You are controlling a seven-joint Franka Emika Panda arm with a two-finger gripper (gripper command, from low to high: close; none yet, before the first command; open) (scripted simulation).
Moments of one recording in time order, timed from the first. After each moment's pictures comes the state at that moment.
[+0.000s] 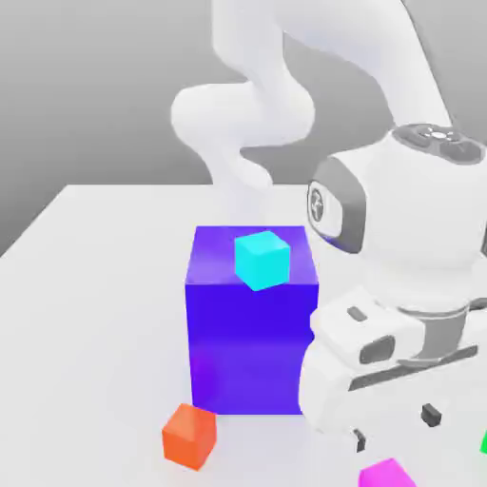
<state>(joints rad) 0.15 0.39 0.15 -2.24 -0.12 2.63 0.77</state>
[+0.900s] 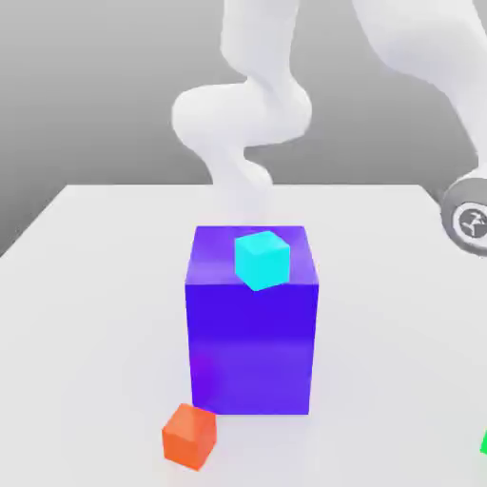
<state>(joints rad) 0.38 0.46 0.27 -2.18 -0.23 2.61 0.76</state>
